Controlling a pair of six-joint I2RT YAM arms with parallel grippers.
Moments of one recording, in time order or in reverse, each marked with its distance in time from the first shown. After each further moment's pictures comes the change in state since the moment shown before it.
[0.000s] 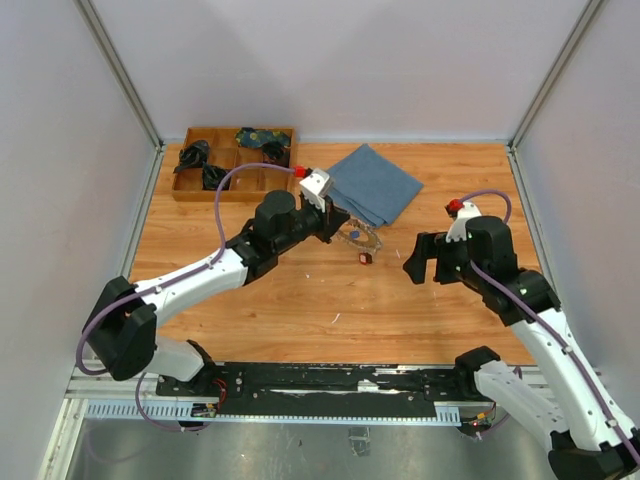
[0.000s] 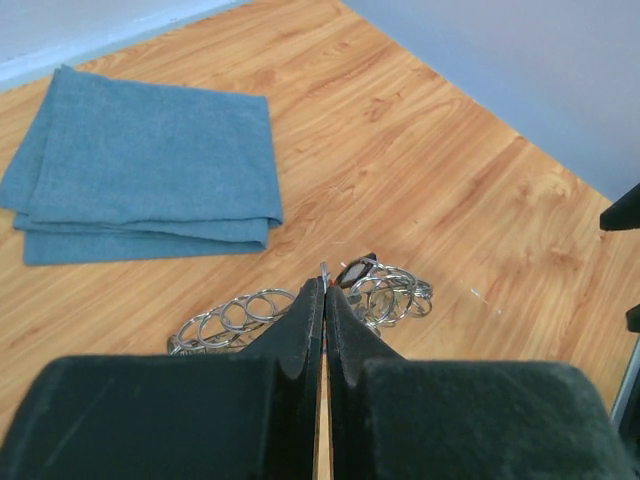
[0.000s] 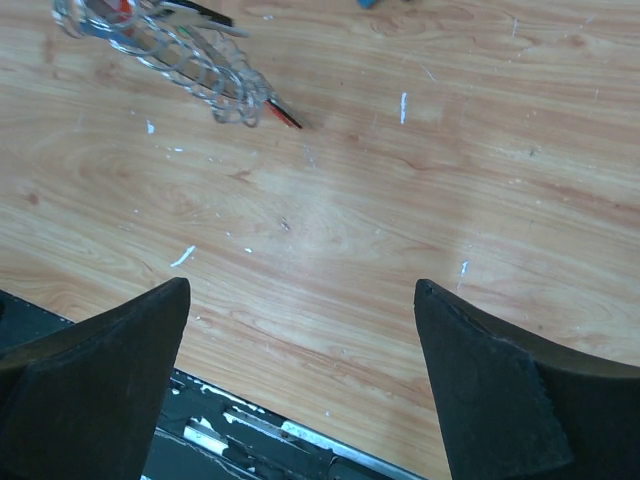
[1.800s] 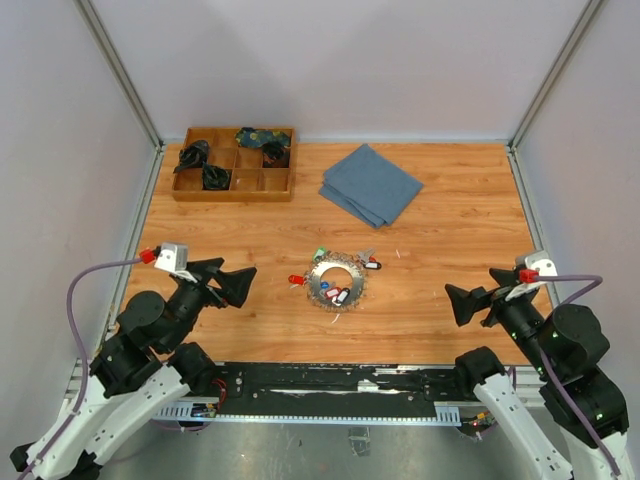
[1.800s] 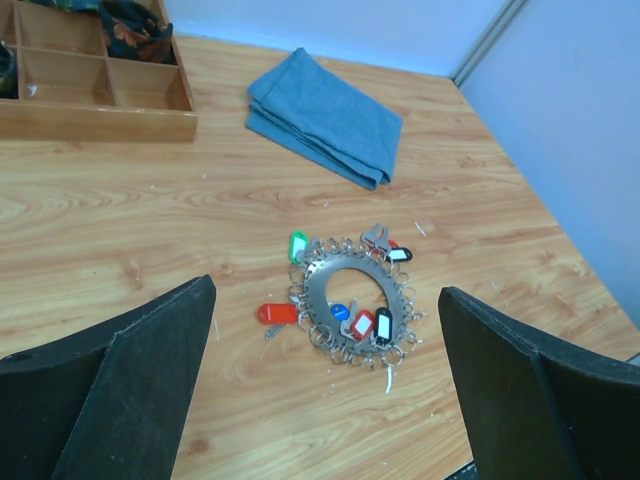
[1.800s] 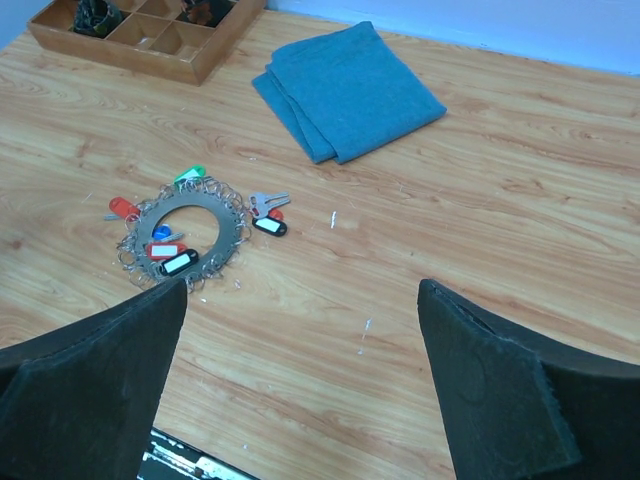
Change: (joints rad) left arm 0.000 -1.196 -0.331 -0.777 -0.446 -0.241; right arm -0.002 -0.573 0.032 -0.096 0.093 -0.225
